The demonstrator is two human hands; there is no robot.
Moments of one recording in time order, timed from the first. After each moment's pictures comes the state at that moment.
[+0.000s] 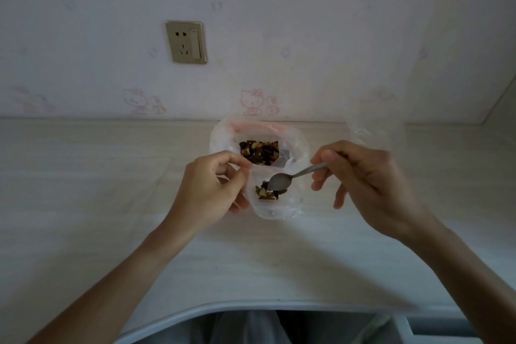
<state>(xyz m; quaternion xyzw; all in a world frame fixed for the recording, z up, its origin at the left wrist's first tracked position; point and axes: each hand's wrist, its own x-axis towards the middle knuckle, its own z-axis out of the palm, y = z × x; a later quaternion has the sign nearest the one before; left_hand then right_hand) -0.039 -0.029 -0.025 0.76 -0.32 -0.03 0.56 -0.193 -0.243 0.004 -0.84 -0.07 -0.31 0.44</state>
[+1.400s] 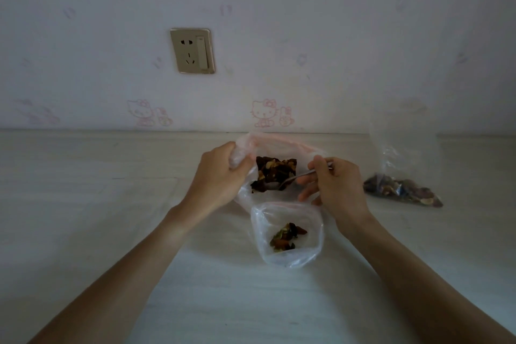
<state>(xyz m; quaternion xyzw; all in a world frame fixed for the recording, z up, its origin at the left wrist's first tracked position) 0.066 -0.072 -0.032 0.84 -0.33 0.07 0.43 -0.074 -0.247 -0.035 -0.71 0.26 -0.26 0.60</state>
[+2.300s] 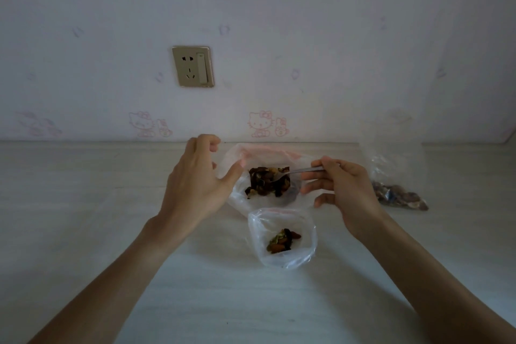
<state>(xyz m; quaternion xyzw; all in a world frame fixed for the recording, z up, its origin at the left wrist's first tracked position) 0.036 -0.039 0.001 0.88 -0.29 0.18 0.34 -0.096 -0.258 -0.011 -0.61 0.22 -0.24 0.72</state>
